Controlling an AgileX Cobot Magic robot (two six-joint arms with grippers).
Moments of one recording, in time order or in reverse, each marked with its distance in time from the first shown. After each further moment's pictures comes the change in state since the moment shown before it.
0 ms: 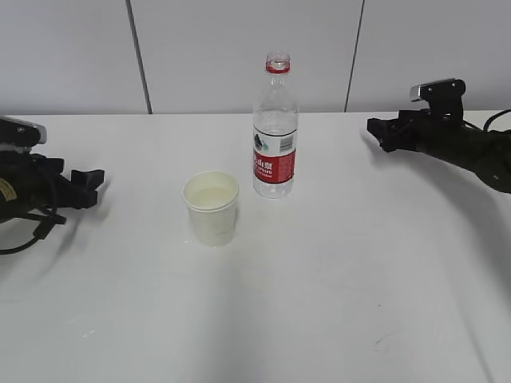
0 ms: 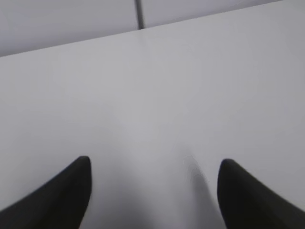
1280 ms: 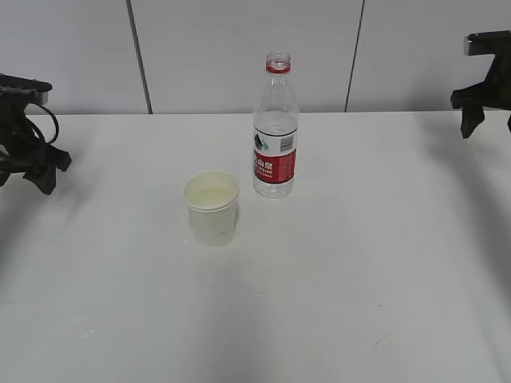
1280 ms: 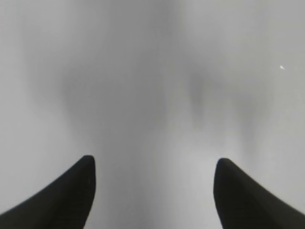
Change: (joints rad) left arm -0.085 -0.090 -0.615 -0.262 1.637 0.121; right arm 0.000 -0.182 -0.488 0.625 1.789 -0.474
